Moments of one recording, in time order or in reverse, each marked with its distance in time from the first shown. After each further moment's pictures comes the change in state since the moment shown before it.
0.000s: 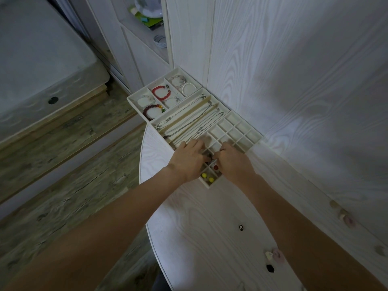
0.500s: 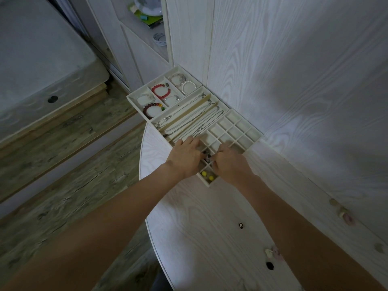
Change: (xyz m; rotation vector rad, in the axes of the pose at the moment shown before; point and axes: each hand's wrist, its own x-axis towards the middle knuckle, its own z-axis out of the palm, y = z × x) left_hand -0.001 -0.004 -0.005 -0.006 -0.069 -0.060; right_hand -0.002 -0.004 0.007 0.018 0.012 -0.017
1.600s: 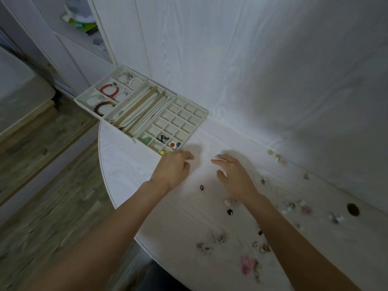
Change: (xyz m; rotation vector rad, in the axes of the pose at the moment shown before) left_hand -0.063 0.102 -0.004 -0.621 0.120 0.028; right_hand -0.172 0.046 0.024 0.489 0.152 0.330
